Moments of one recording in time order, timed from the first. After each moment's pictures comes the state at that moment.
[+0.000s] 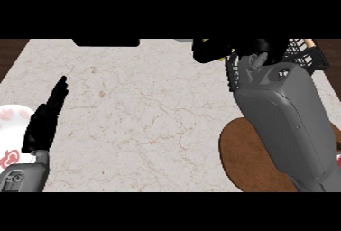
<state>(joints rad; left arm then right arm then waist) -0.15 0.31 0.02 -1.46 -0.13 0.12 0.07 -0.99 -0.16 0.18 -1.47 0.89 0.08 0.86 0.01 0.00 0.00</state>
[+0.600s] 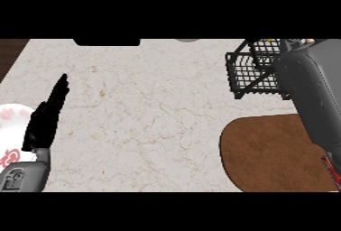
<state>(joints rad) -0.16 0.30 0.03 -1.46 -0.14 0.11 0.08 -1.02 -0.38 0.15 -1.17 1.05 0.06 0.66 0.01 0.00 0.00</state>
